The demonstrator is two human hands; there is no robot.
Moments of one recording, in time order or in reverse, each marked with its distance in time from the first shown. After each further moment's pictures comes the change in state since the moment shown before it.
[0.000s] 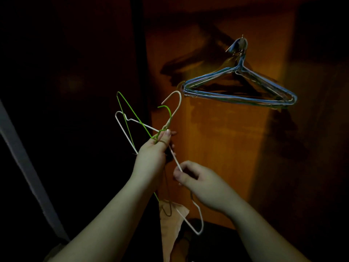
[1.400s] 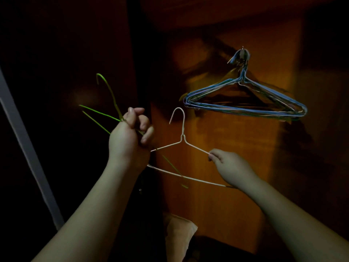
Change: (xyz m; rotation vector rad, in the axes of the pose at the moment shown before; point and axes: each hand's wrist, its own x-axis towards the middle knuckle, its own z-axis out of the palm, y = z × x) left_hand 0.031 0.066 0.015 -0.396 0.012 0.223; right_hand 0.068 0.067 -0.094 -0.624 0.217 0.045
